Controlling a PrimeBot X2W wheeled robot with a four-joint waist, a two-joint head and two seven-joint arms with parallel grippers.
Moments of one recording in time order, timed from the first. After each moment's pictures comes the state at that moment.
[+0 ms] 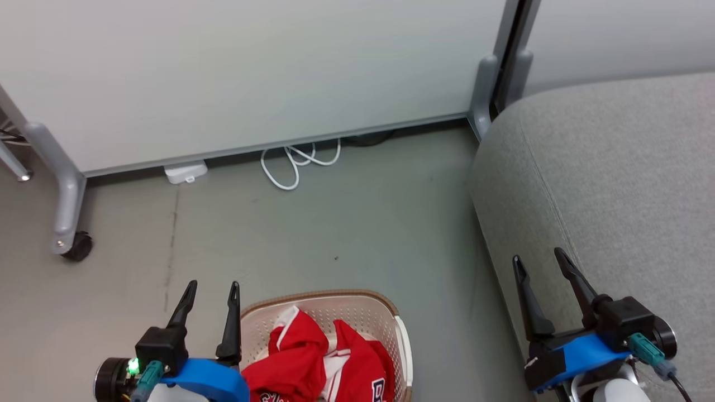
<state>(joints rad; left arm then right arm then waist) -0.07 0.07 -0.07 0.41 -0.11 -0.11 -0.26 -0.11 -0.05 0.03 0.27 0.06 0.13 -0.25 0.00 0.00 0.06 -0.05</state>
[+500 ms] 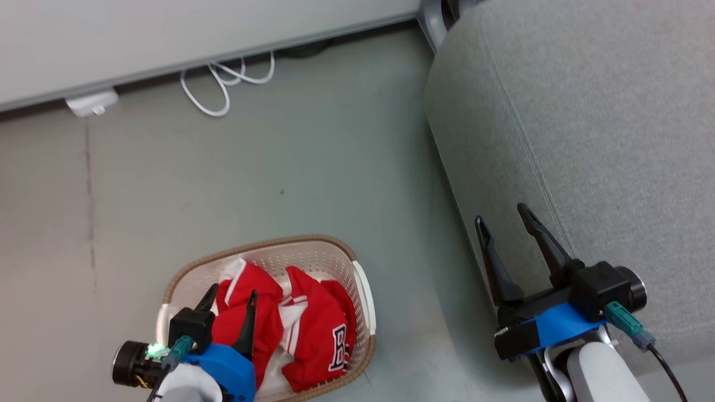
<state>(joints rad) -0.23 0.11 -0.18 0.70 -0.08 -0.12 -0.26 -0.21 -0.05 0.14 0.23 0.08 0.13 -0.25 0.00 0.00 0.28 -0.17</state>
